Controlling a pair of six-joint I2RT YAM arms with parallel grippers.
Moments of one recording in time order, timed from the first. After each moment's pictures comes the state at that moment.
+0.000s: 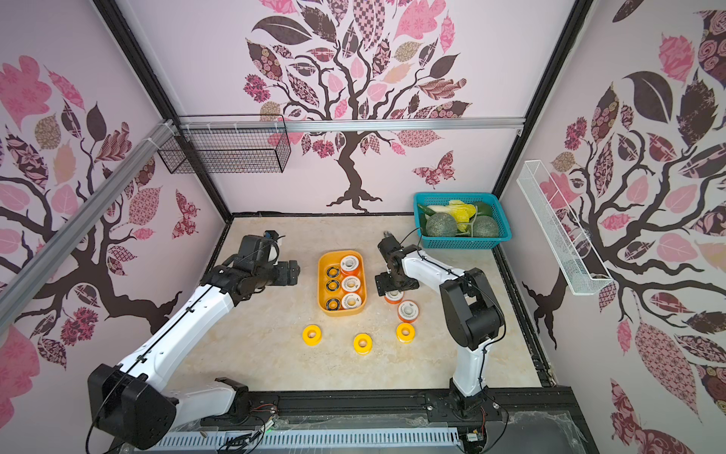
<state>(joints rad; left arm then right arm) -0.34 1.25 1.10 -0.69 -0.08 -0.24 0.46 1.87 1.33 -0.80 0.06 0.26</state>
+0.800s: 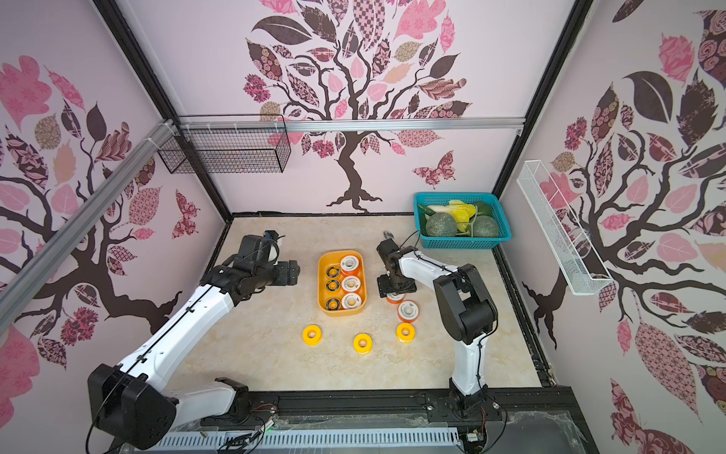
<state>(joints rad) -0.34 1.25 1.10 -0.69 -0.08 -0.24 0.46 1.93 1.33 -0.80 0.06 0.29</state>
